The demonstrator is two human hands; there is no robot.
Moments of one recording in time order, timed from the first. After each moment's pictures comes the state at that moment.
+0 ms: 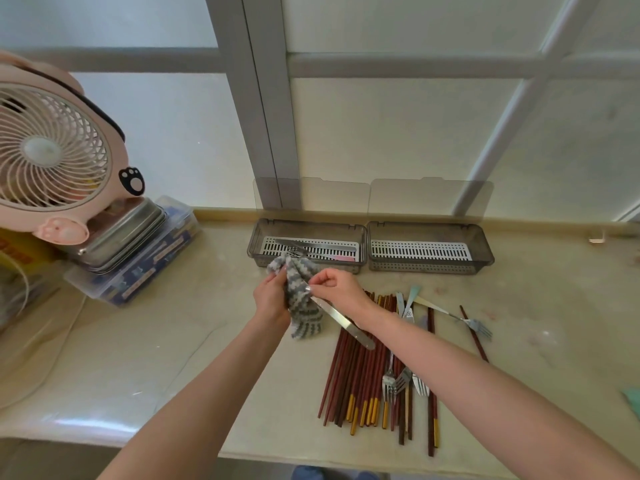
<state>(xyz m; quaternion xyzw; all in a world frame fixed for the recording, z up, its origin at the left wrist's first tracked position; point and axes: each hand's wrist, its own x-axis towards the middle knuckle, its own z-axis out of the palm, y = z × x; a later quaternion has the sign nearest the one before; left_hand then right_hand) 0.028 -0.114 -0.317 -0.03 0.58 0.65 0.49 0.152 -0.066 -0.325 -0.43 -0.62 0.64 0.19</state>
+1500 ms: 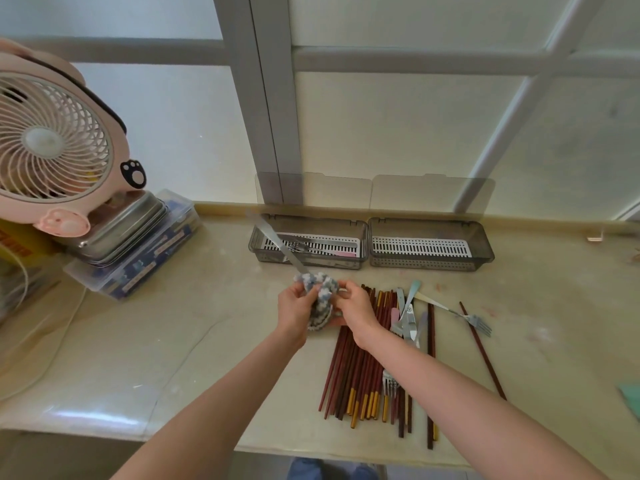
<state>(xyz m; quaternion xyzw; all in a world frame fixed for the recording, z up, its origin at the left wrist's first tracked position) 0.063 -0.136 -0.328 0.16 0.66 0.54 0.49 0.161 -0.093 -0.347 -0.52 -0.44 0.68 0.26</state>
